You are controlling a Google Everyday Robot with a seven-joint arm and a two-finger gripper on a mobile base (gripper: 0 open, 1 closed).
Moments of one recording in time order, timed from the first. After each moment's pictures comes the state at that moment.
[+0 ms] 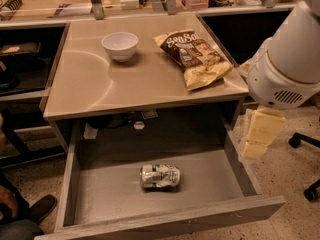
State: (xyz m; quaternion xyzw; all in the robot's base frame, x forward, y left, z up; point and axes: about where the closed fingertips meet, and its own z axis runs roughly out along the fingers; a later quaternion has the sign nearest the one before) arm 0.425 -0.164 0.926 -0.63 0.76 -0.05 0.15
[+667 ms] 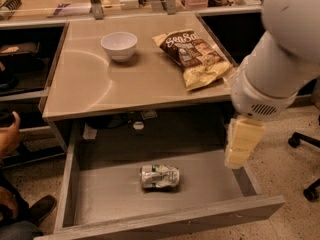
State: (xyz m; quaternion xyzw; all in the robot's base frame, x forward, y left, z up) arm 0.434 -0.154 0.895 -0.63 0.76 -0.06 0.14
